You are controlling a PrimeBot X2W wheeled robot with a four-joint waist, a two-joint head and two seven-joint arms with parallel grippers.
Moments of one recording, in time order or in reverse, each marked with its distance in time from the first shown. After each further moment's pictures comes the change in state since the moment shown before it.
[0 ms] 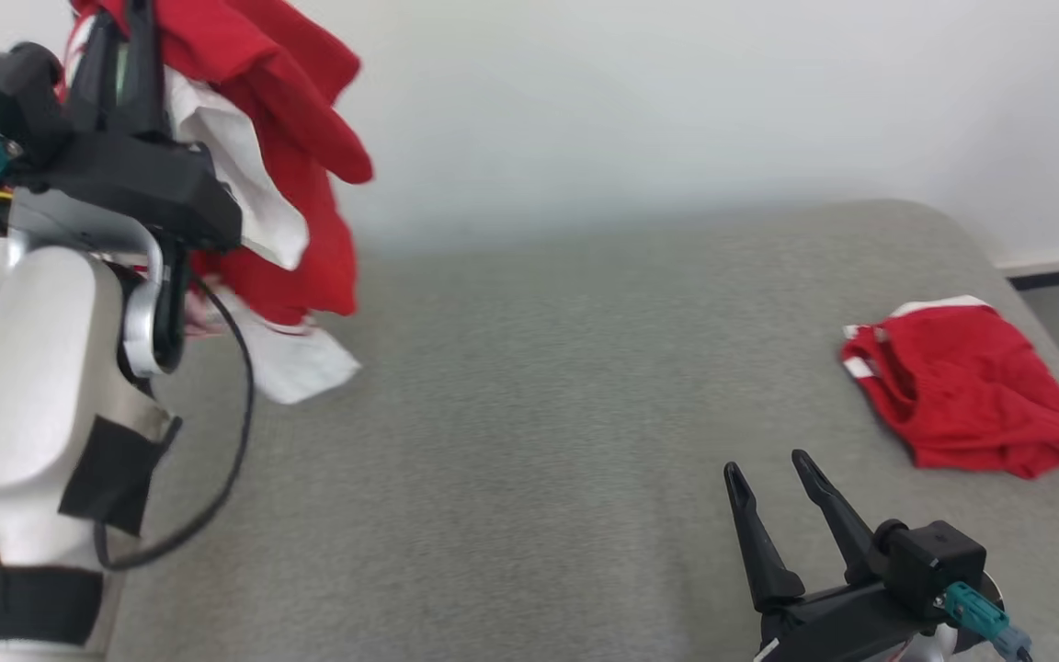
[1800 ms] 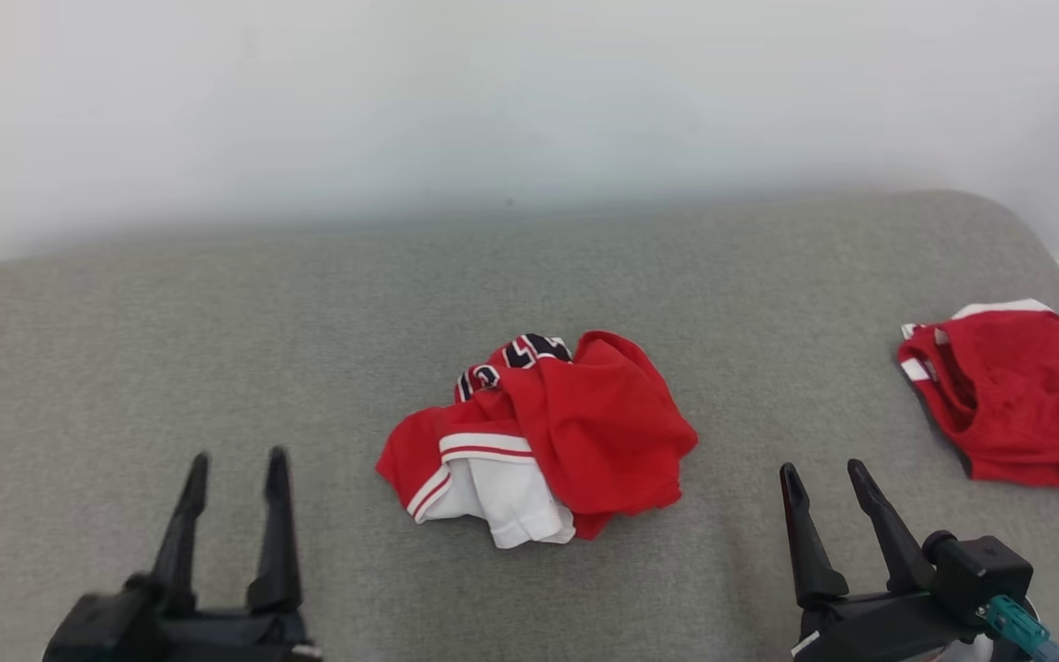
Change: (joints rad) left arm 0.880 -0.116 0.087 -0.499 0.005 -0.006 -0.118; right arm -0.016 0.002 -0.082 0.109 0.029 0.000 -0.104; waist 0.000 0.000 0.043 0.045
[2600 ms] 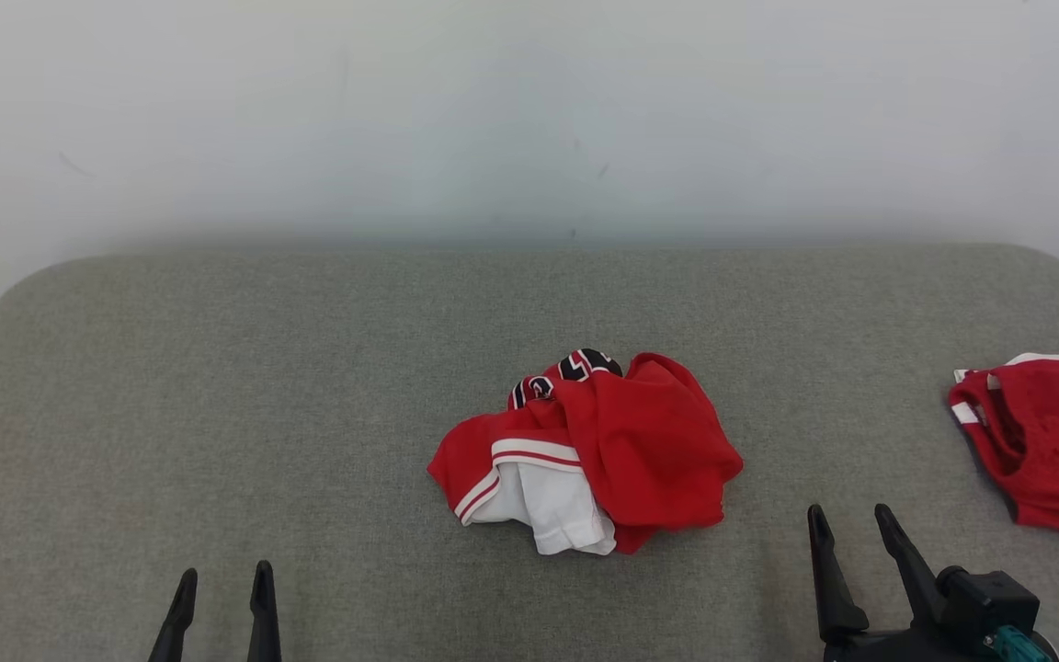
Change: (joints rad) left arm 0.185 -0.080 0.166 0.054 0.136 -0.128 0.000; right arm 0.026 0.000 -0.070 0.114 -0.044 0.000 -0.043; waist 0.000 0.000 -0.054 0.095
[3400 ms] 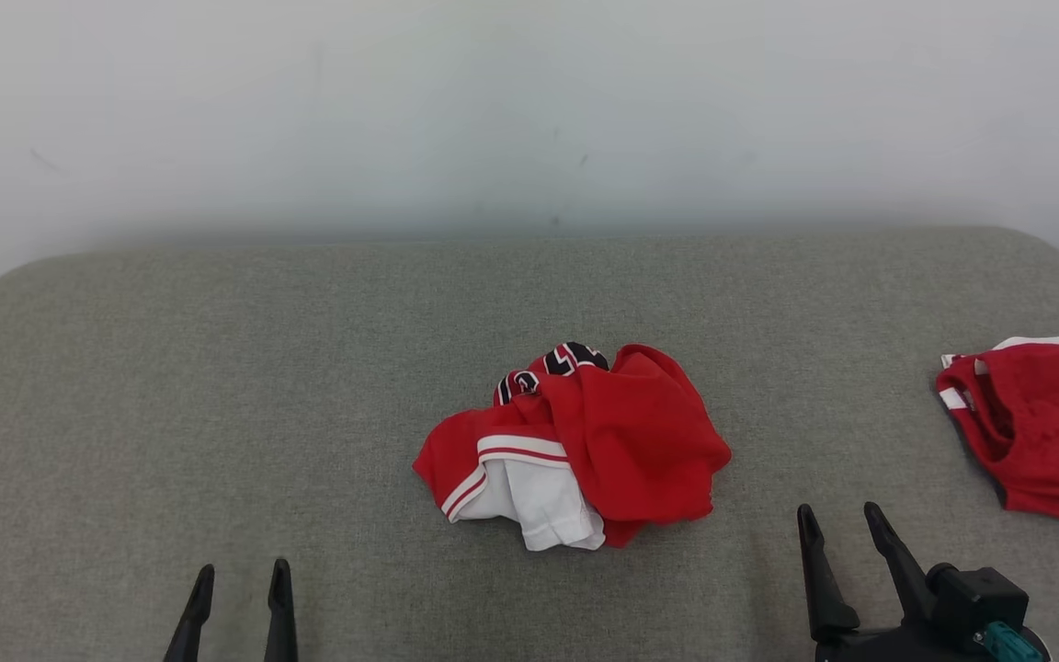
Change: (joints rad) left arm -0.002 -0.022 0.003 0.007 0.048 -0.009 0.000; right arm -0.003 0.000 0.019 -0.001 0.000 0.000 0.010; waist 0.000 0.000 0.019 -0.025
